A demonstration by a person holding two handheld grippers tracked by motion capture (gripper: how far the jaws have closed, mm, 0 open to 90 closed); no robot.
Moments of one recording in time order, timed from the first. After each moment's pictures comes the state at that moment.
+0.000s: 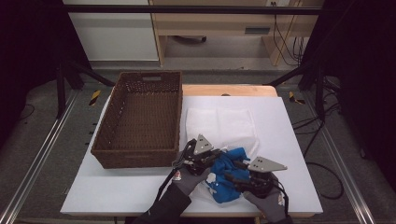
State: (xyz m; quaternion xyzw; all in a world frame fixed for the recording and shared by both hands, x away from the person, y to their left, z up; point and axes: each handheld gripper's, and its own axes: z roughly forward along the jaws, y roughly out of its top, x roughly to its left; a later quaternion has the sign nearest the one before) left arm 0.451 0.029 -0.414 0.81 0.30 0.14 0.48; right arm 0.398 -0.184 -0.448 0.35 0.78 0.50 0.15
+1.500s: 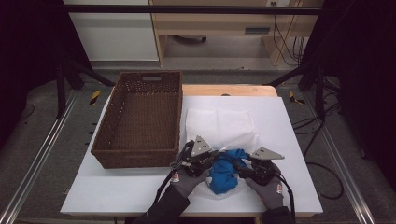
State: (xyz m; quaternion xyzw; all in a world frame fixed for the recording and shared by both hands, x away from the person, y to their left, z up) left arm 0.446 0.034 -0.415 0.81 0.30 0.14 0.48; right arm 0.441 -0.204 -0.474 0.43 0.77 0.43 0.19
